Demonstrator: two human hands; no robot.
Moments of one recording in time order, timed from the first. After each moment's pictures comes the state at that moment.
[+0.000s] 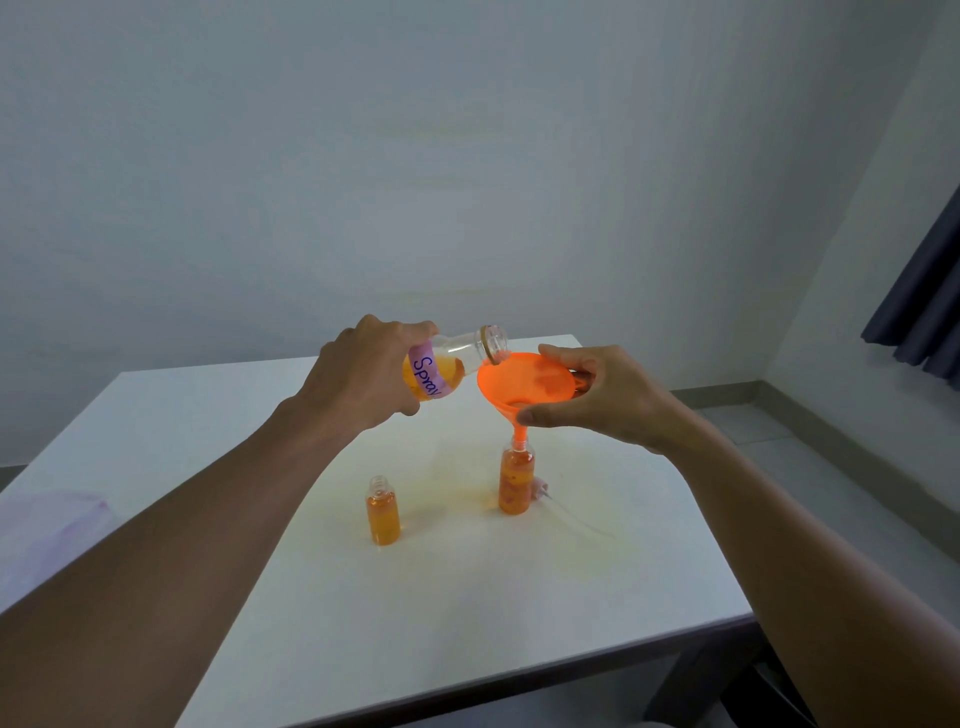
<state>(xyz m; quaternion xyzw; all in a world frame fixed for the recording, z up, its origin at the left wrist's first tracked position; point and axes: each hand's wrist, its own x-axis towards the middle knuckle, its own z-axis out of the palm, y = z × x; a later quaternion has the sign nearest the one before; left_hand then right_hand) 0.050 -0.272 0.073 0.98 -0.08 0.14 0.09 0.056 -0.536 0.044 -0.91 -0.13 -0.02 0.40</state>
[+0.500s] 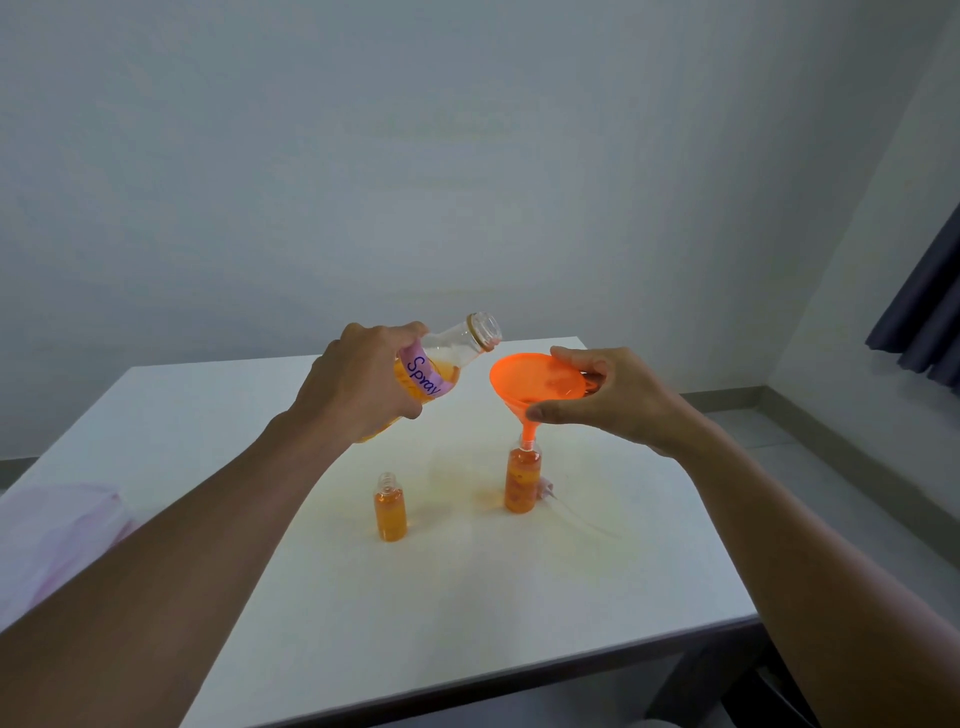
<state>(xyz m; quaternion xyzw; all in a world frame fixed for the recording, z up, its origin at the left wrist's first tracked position) 0.051 -0.254 0.056 0.97 -0.06 0.16 0.17 0.057 -0.535 0.042 -0.91 -0.12 -0.04 0.40</state>
